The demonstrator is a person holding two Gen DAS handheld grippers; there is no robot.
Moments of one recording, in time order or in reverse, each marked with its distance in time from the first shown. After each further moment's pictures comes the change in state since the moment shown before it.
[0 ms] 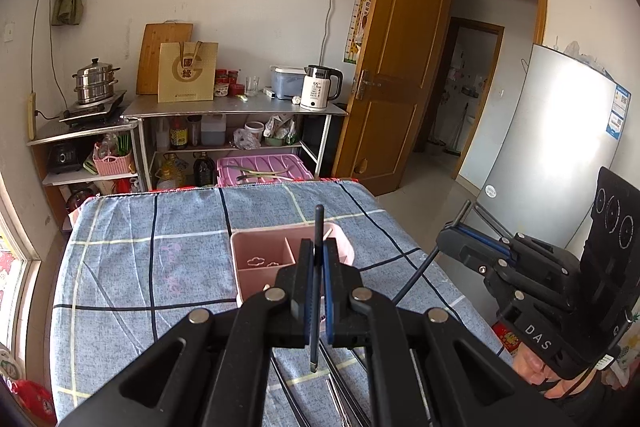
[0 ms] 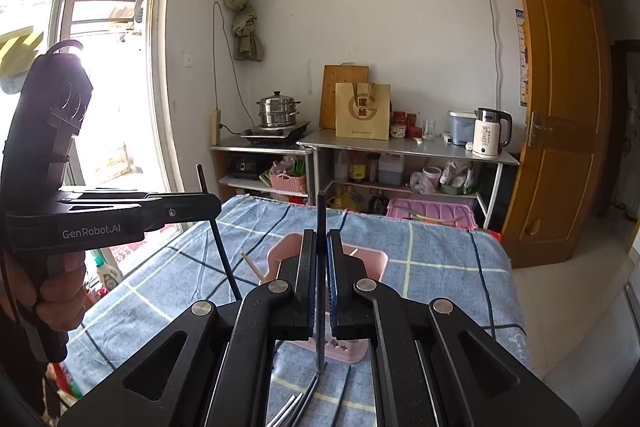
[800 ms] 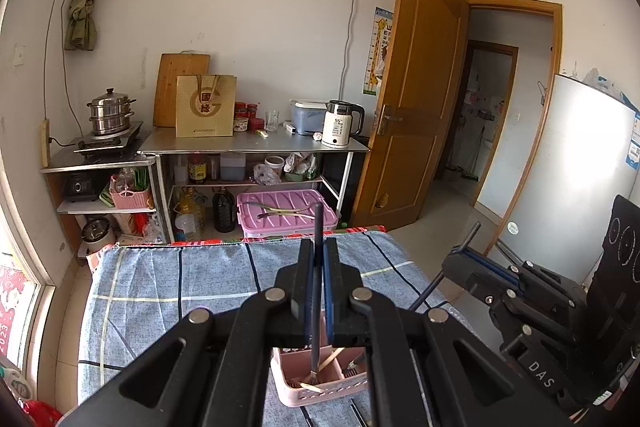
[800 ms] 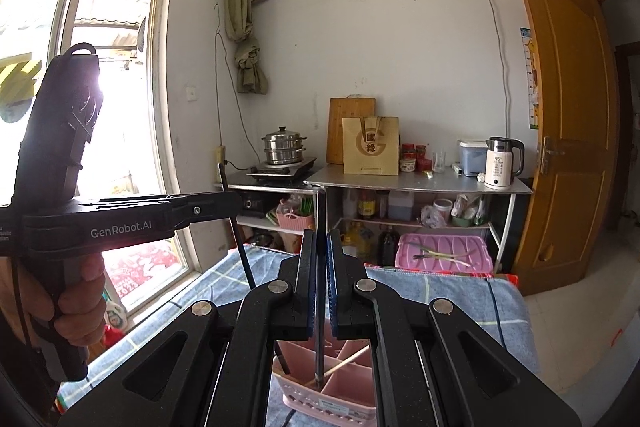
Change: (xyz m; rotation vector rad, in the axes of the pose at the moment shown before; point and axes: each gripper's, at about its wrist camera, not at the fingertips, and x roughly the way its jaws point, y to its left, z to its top) left arm 0.015 0.030 0.070 0.000 -0.091 0.072; right arm 0.042 0.005 0.054 0.029 -0.100 0.029
